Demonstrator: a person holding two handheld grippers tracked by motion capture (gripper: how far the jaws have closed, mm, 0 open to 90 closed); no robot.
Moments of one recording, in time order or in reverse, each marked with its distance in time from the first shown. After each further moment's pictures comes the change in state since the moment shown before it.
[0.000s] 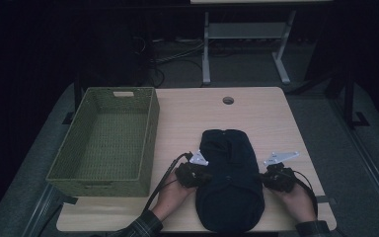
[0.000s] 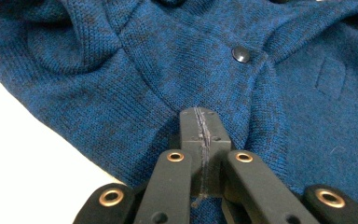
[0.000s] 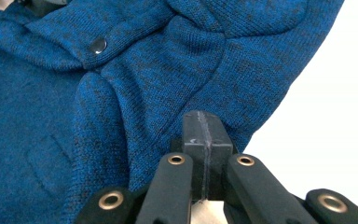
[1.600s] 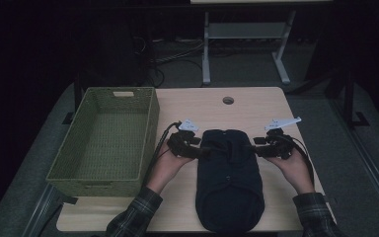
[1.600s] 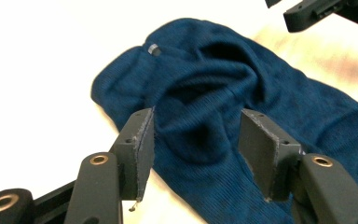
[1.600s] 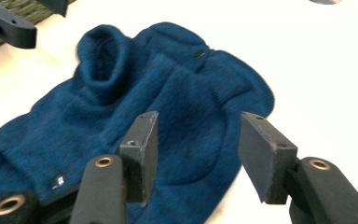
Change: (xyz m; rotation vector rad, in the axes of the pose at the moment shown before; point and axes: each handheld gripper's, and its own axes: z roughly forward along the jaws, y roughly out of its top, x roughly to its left) left arm 0.058 0.056 -0.041 -0.119 0.095 -0.058; right arm -0.048 0.078 -0.007 -0.129 0.019 0.023
